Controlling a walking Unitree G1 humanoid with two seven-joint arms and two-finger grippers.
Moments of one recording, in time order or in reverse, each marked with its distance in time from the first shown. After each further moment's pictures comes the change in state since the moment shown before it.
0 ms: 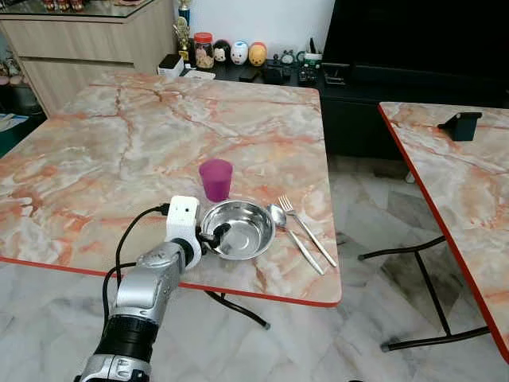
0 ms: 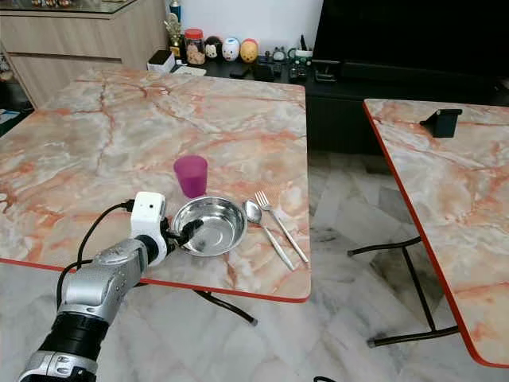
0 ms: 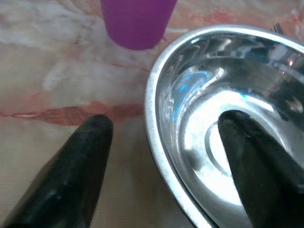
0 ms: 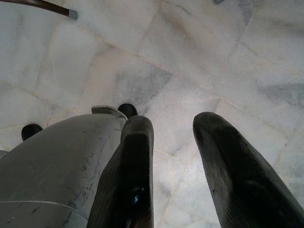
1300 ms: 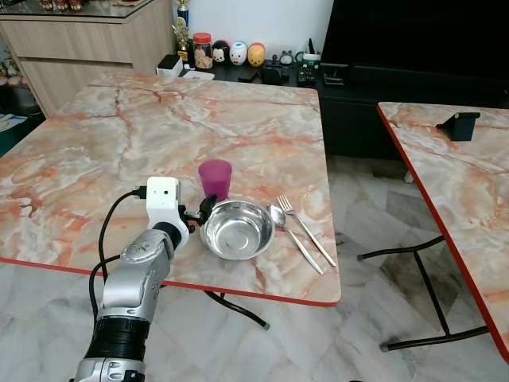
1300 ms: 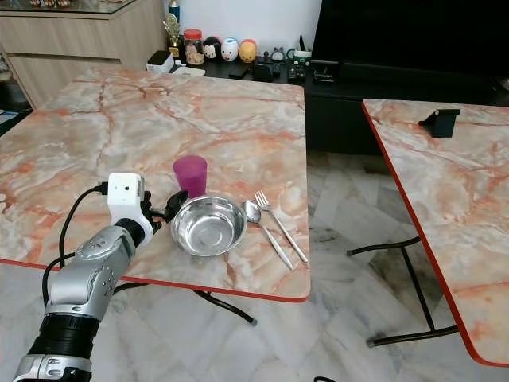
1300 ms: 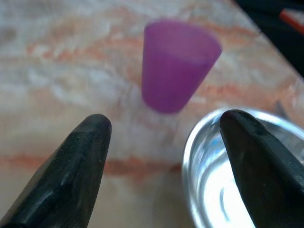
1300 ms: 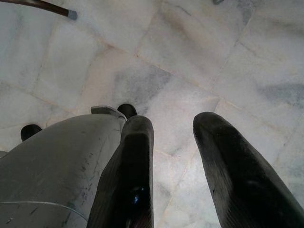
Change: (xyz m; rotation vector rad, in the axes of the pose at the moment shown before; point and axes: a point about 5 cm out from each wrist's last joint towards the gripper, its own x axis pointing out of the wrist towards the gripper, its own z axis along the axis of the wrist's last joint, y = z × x) left arm -0.012 0.019 0.024 -0.072 -0.198 0.072; right arm 0.000 0.000 0.000 0.001 0.000 -0.004
